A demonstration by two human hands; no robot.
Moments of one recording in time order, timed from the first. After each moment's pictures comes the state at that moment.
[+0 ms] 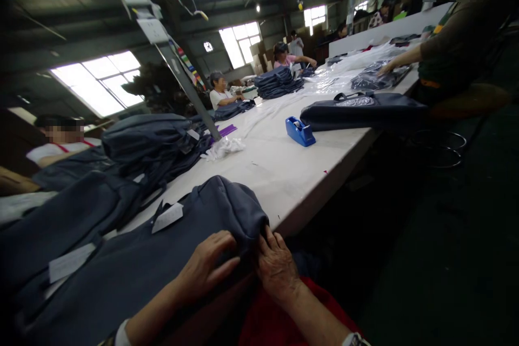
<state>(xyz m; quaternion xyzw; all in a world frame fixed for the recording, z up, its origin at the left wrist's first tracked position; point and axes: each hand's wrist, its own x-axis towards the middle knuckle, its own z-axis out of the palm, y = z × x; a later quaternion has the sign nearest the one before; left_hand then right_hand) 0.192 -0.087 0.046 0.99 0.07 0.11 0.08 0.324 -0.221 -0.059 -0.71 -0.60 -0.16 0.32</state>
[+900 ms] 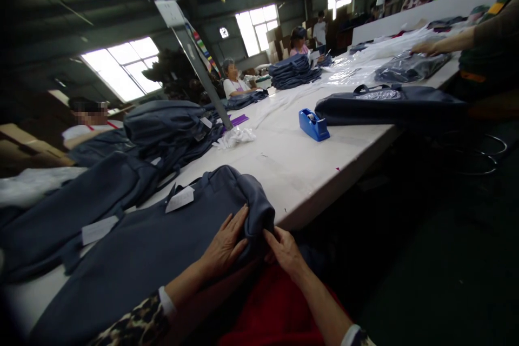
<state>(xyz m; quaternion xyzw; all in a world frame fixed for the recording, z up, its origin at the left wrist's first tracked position) 0.189 -0.070 -0.008 0.99 0.13 0.08 0.05 0.344 -0.210 -0.055 -0.56 -0.29 0.49 0.60</state>
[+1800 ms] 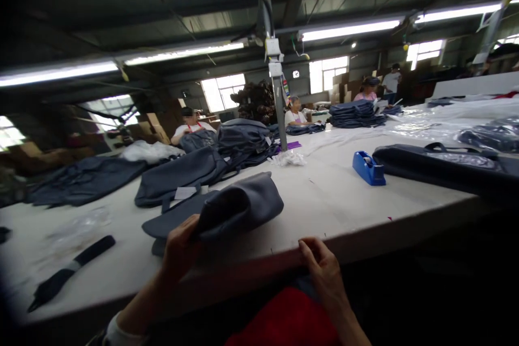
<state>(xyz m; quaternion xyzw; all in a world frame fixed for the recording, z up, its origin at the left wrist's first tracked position) 0.036 -0.140 0.117 0.86 0.23 0.46 -0.03 0.337 -0.256 0.021 -0.57 -0.41 0.33 0.63</state>
